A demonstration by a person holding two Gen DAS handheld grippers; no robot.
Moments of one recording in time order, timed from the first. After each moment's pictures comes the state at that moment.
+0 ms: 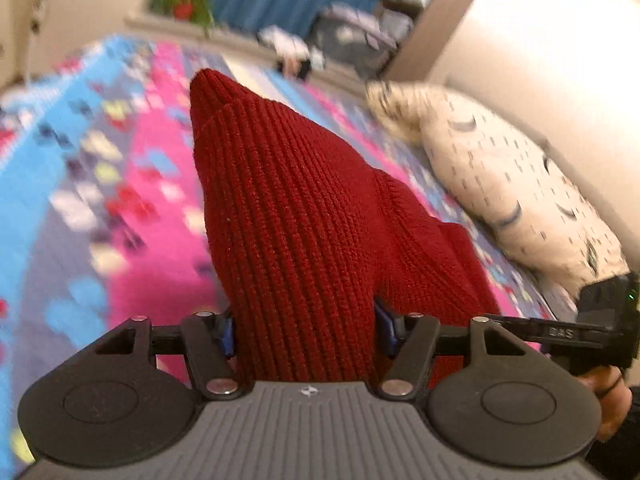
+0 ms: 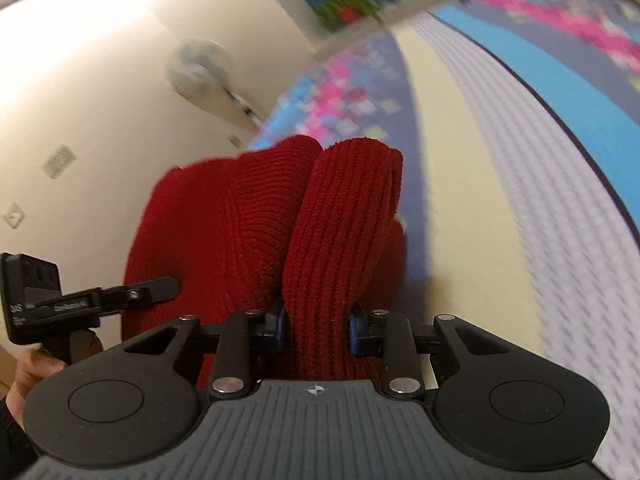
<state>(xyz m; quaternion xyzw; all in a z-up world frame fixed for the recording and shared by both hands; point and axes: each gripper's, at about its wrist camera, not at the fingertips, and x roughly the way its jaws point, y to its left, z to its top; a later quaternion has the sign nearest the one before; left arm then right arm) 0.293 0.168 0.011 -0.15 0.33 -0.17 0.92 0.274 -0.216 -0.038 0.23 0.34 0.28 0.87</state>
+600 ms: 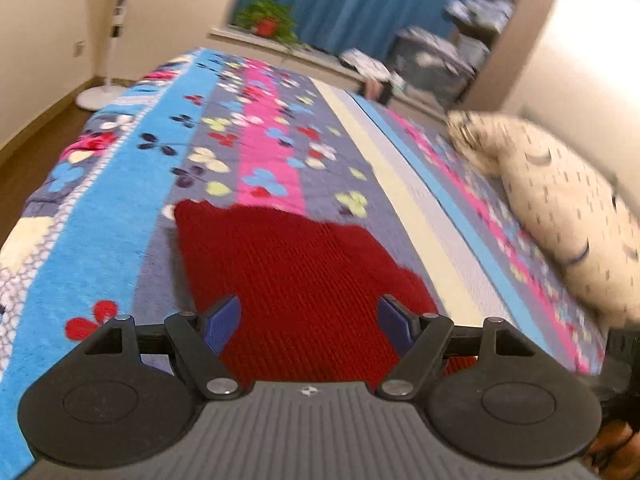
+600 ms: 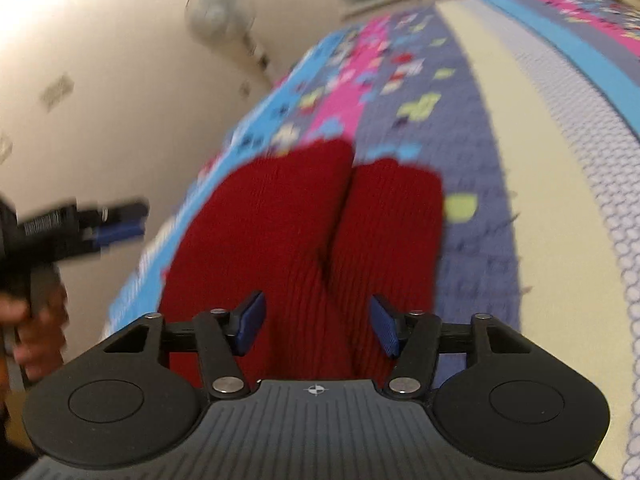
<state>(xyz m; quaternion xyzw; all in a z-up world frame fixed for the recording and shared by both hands) 0.284 0.208 0.017 -0.14 0.35 -0.07 0.92 0.289 -0.135 -0.063 0.11 0.43 0.29 0.85</state>
